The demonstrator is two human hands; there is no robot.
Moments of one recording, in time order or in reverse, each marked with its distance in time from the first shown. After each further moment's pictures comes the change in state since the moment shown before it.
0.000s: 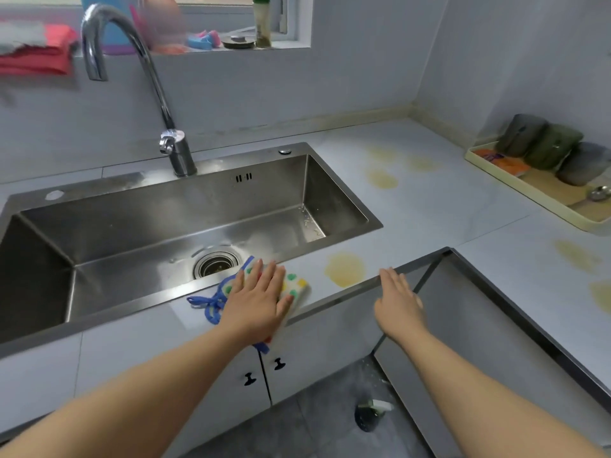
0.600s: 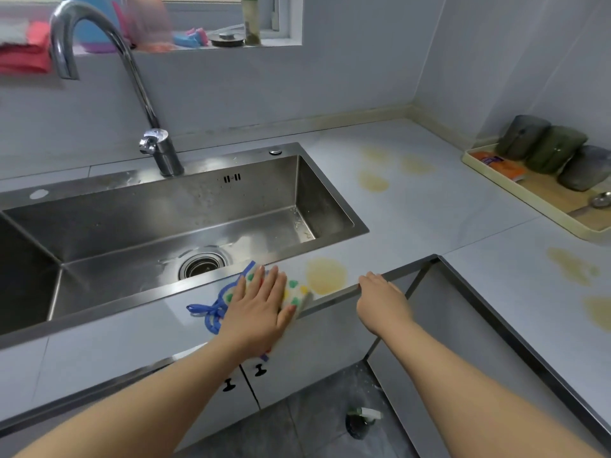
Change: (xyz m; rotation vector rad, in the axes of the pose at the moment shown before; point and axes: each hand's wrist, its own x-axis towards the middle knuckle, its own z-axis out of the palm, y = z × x) left_hand 0.009 0.043 0.009 0.005 0.002 0.032; right_hand 0.022 0.009 -0.023 -0.179 -0.057 -0.182
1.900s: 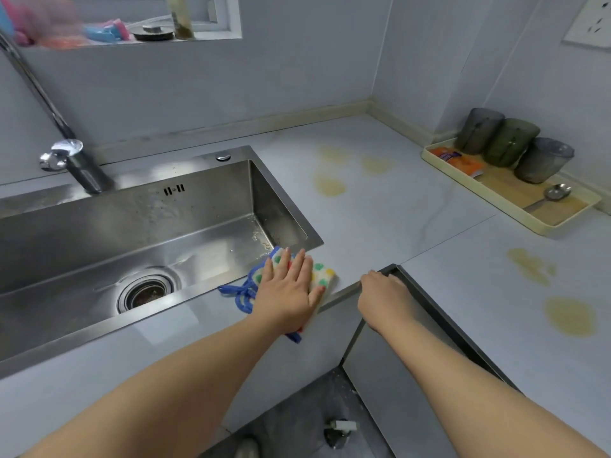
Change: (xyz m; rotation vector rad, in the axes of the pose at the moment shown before) left_hand 0.103 0.106 -0.017 0.009 -0.009 0.115; right_hand 0.036 0.075 -0.029 -0.045 0.082 0.139
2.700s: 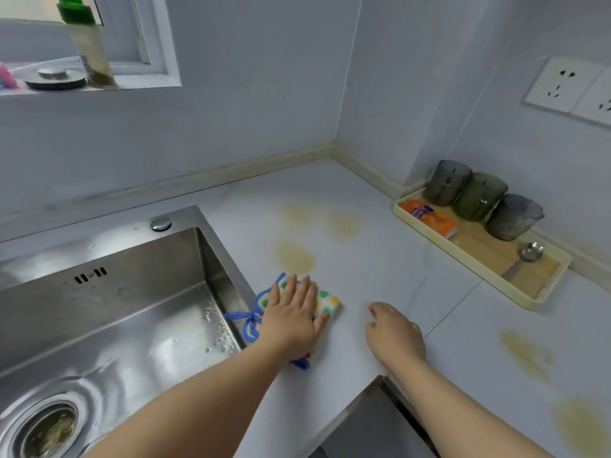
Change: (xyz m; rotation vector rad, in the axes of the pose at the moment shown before) left_hand 0.173 0.021 -0.032 0.007 -0.016 0.144; right_hand 0.128 0.049 -0.040 0.157 0.015 0.227
